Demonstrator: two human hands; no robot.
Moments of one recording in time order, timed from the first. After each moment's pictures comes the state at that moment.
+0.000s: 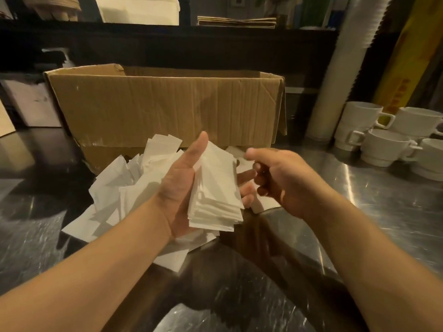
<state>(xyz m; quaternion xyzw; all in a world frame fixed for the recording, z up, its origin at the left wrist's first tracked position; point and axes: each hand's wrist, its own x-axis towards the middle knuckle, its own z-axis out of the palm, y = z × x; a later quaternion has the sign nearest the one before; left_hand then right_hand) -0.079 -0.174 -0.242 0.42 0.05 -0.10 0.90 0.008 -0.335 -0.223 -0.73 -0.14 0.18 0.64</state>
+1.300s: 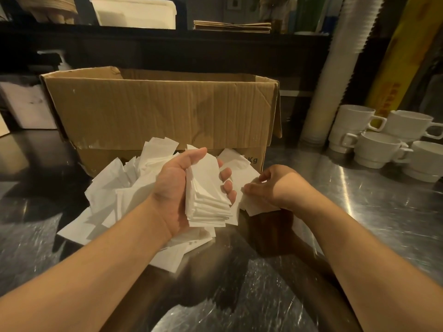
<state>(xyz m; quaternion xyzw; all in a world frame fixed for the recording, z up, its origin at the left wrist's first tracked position) -0.073 -0.172 -0.243 0.35 0.10 -0.07 0.93 0.046 -0.336 -0.245 -0.94 -0.11 0.12 0.29</state>
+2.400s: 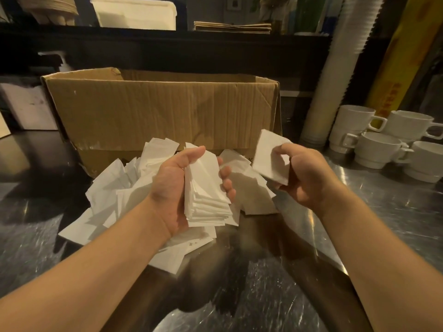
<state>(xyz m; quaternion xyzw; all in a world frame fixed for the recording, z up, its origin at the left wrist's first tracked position) -0.075 -0.171 -0.240 0.37 0.05 -0.06 0.93 0.047 -0.359 -0.228 -0.67 -0.01 0.15 0.72</state>
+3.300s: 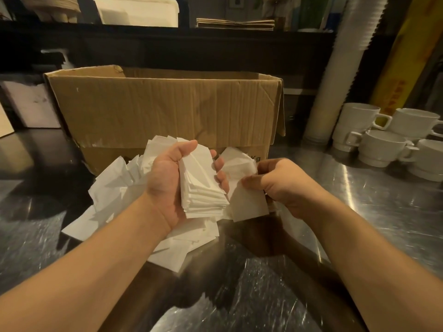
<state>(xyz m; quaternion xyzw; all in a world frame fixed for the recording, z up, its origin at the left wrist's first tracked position) -0.073 -0.166 -0.237 0.35 0.05 -0.02 0.94 0.023 -0.337 -0.239 -0.82 -0.17 0.16 0.52</state>
